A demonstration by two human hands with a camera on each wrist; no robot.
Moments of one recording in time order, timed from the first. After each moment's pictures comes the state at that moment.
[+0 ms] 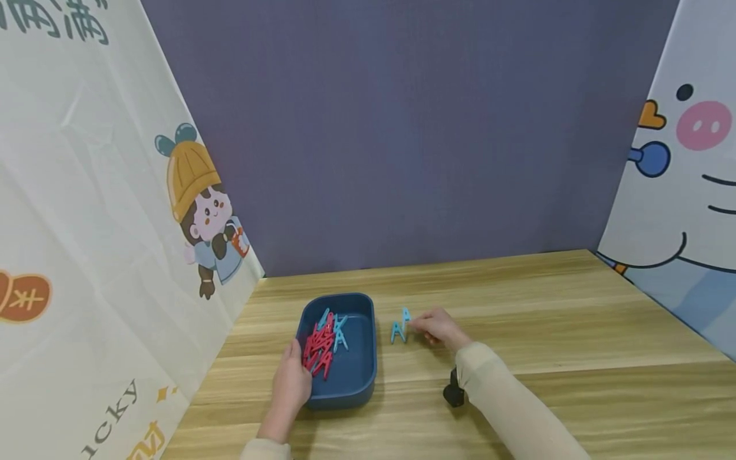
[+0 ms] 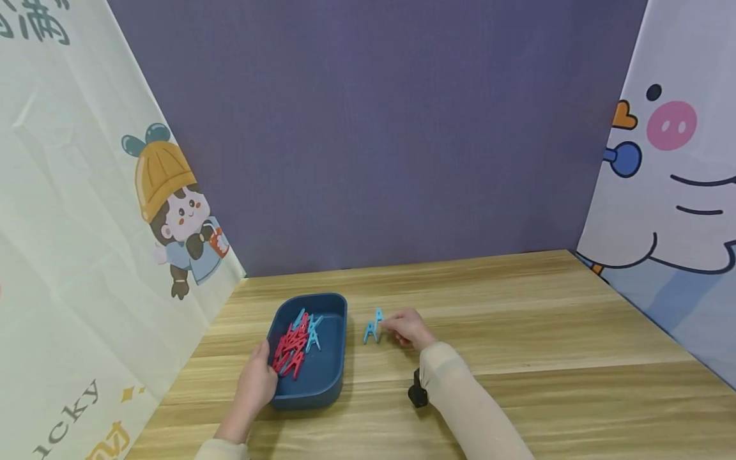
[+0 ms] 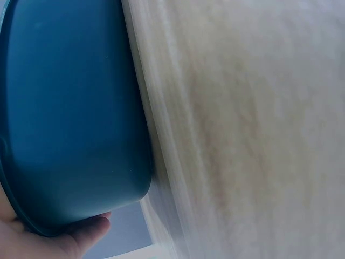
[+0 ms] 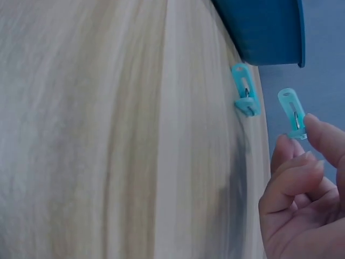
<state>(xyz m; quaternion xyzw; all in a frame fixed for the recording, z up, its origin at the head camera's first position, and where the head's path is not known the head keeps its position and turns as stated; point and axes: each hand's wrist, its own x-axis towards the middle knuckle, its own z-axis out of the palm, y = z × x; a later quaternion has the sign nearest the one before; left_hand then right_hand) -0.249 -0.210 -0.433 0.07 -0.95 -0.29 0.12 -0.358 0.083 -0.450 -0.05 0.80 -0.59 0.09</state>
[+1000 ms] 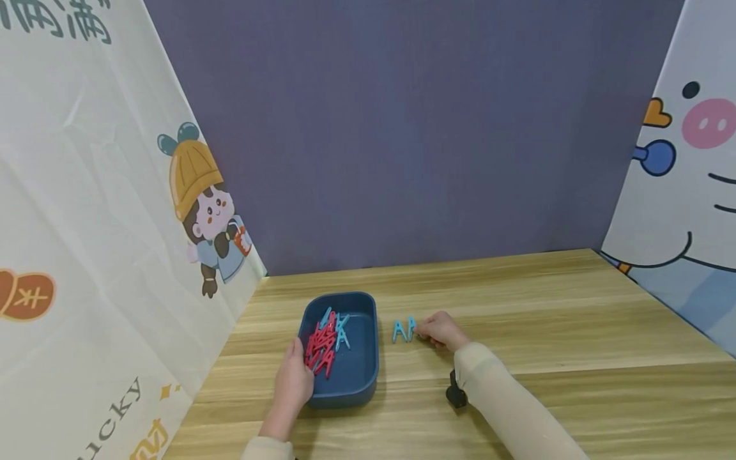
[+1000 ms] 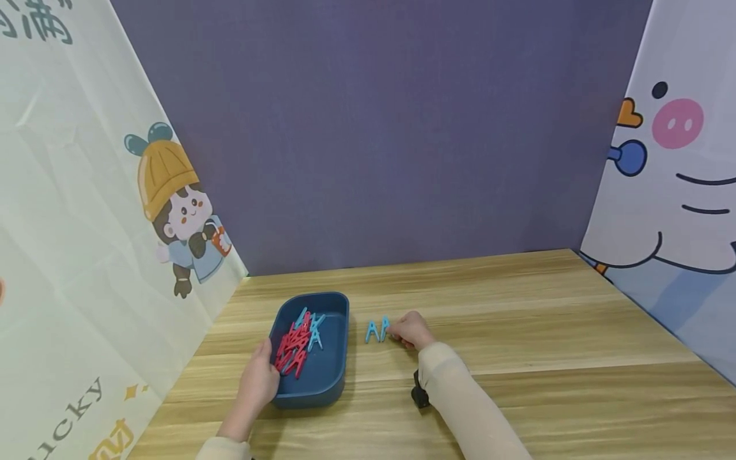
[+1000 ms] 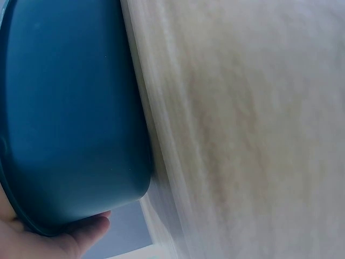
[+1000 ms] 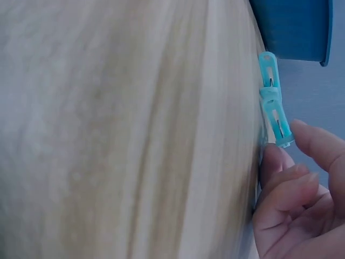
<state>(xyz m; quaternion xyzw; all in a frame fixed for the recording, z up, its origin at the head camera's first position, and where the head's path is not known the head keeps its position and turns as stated) -0.250 -0.210 -0.433 0.07 -0.95 -0.28 0.12 -0.360 0.085 -0.460 -0.01 0.84 -0.53 0.10</state>
